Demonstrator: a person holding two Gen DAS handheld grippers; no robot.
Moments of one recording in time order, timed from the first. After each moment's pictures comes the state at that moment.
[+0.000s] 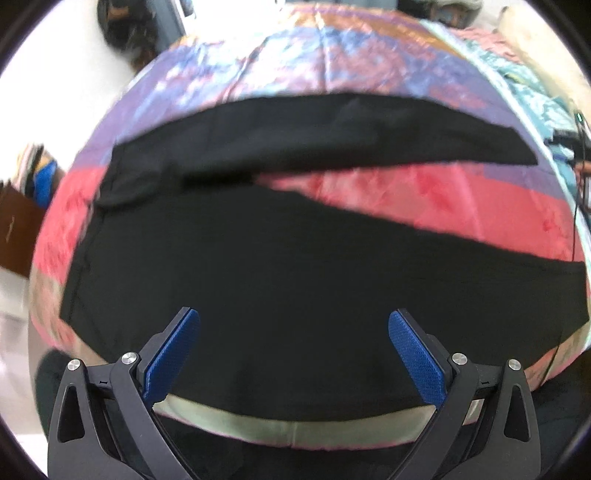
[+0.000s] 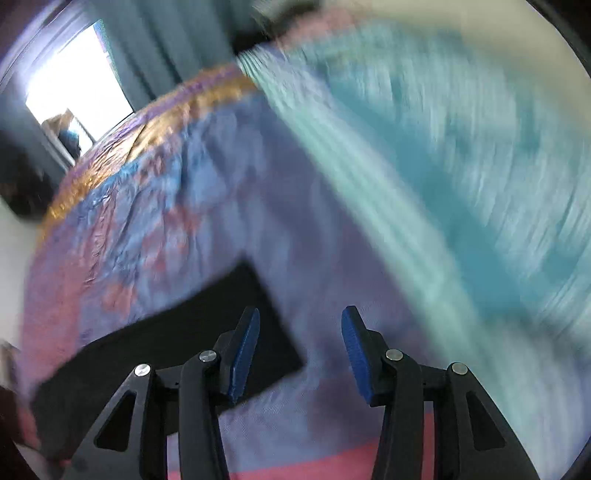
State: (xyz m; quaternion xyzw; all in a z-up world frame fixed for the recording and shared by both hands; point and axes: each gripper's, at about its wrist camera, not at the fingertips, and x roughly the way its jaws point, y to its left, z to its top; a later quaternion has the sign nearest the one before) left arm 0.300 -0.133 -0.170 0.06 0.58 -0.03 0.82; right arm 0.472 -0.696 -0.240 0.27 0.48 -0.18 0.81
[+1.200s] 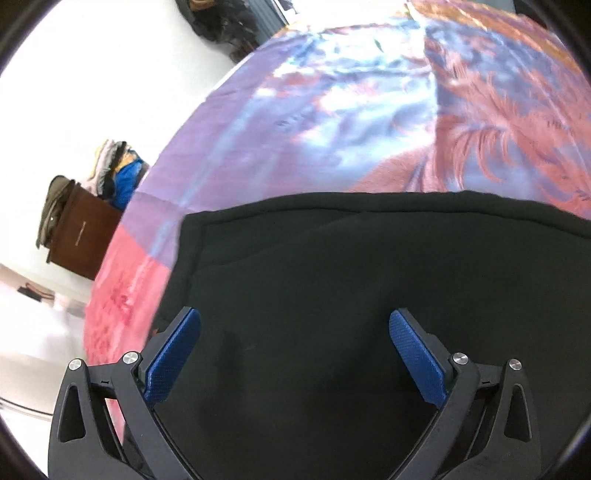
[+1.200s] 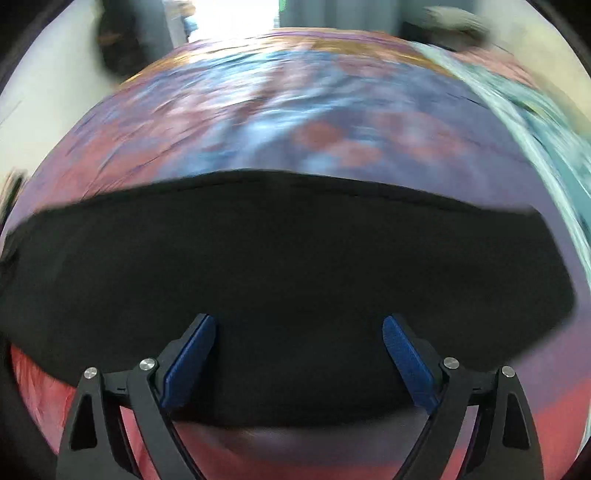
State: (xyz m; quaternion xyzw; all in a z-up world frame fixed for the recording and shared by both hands) left arm 0.580 -0.012 -0.251 0.11 0.53 0.19 0.82; right arm 0.507 -0.415 -0.273 0.05 0.51 -0.03 0.86
